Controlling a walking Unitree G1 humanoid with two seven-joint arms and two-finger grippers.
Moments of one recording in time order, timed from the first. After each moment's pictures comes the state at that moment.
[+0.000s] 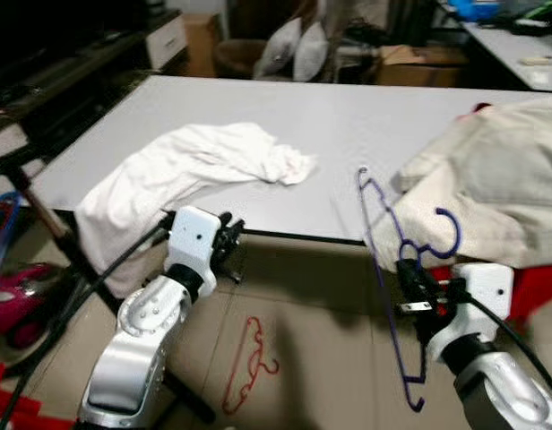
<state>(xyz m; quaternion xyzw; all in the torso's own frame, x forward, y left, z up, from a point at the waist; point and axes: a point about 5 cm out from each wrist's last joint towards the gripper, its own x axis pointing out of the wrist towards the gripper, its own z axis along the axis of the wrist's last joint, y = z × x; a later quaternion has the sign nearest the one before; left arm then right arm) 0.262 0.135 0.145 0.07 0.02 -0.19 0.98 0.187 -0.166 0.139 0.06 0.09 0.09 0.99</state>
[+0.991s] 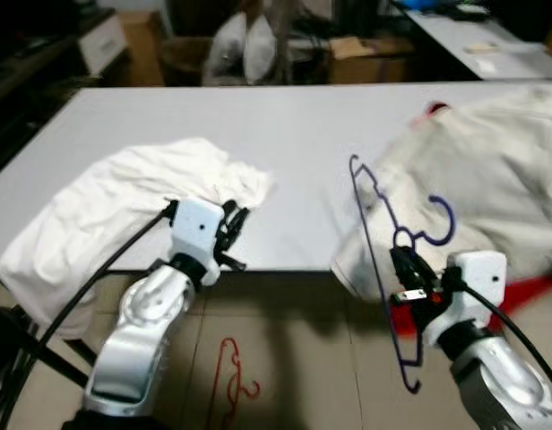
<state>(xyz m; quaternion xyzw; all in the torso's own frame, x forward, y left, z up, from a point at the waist) 0.269 0.136 0.155 0.08 -0.01 -0.19 0.98 0.201 -0.160 0.146 0.06 0.05 0.12 0.99</state>
